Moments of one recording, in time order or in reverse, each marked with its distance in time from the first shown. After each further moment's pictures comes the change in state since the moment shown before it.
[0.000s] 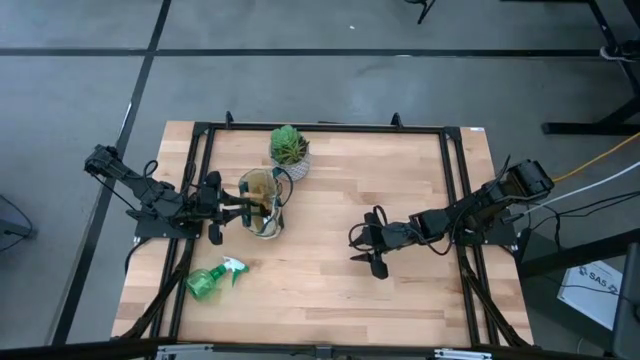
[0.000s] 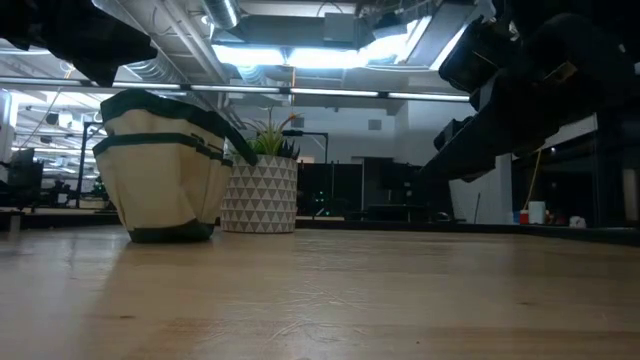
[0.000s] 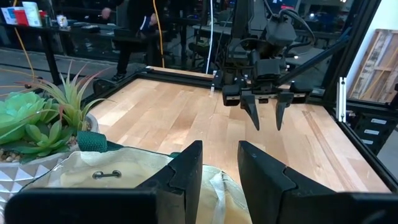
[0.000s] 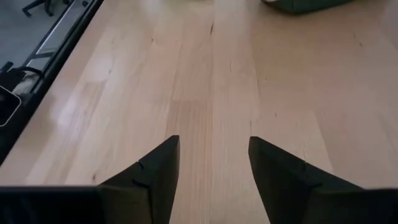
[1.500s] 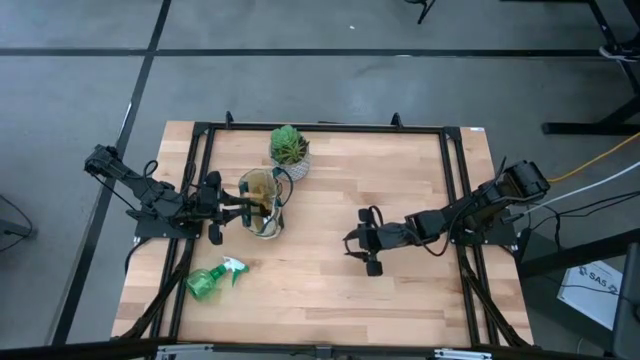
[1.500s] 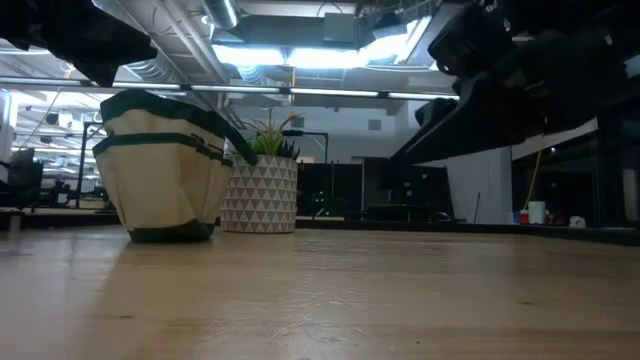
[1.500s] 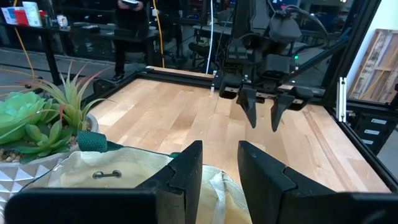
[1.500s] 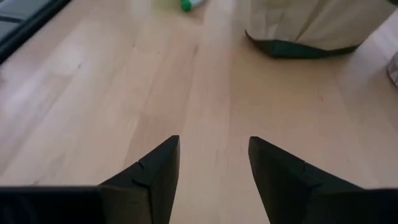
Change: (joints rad) left arm 0.000 0.000 0.000 0.000 0.000 0.000; right arm 0.000 0.034 0.060 -0.002 0.102 -0.257
